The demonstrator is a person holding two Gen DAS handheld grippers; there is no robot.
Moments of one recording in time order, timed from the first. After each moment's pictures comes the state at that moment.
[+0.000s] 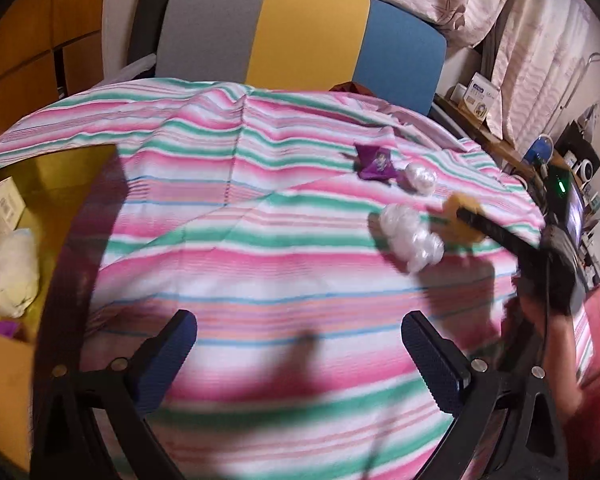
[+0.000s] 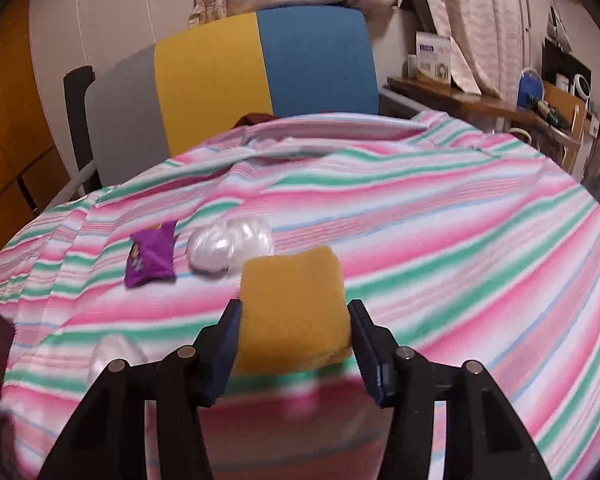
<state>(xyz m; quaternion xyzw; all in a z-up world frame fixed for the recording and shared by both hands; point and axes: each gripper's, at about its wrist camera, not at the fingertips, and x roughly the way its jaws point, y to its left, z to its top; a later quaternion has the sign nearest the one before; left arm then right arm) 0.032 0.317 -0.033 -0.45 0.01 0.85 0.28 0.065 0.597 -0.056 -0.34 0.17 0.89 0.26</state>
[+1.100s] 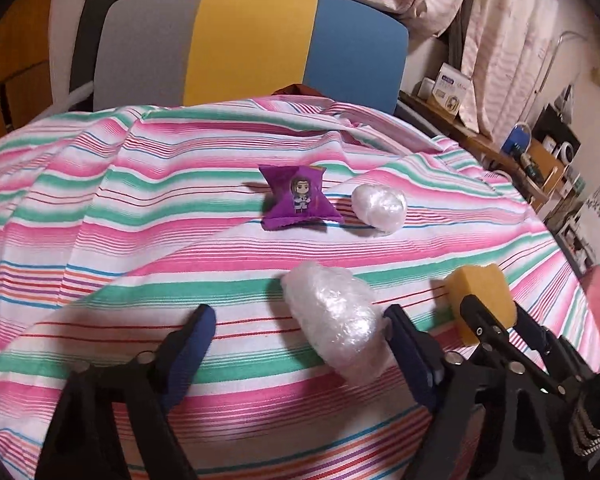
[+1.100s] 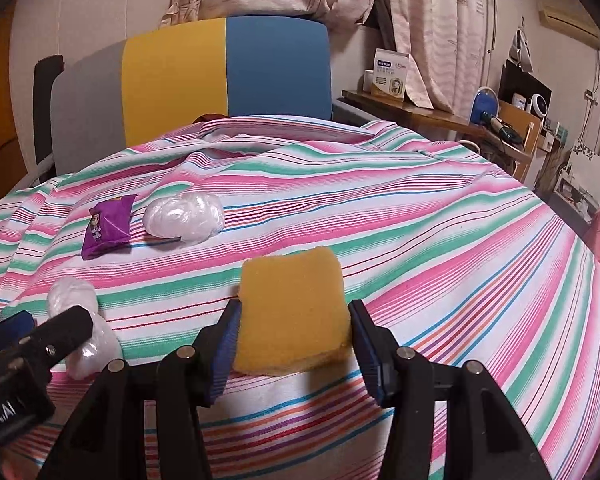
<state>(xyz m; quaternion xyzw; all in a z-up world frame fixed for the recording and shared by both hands) -0.017 0.447 -0.066 -0.41 0.03 0.85 0.34 0.085 0.581 -0.070 -0.33 0.12 0.86 0.36</state>
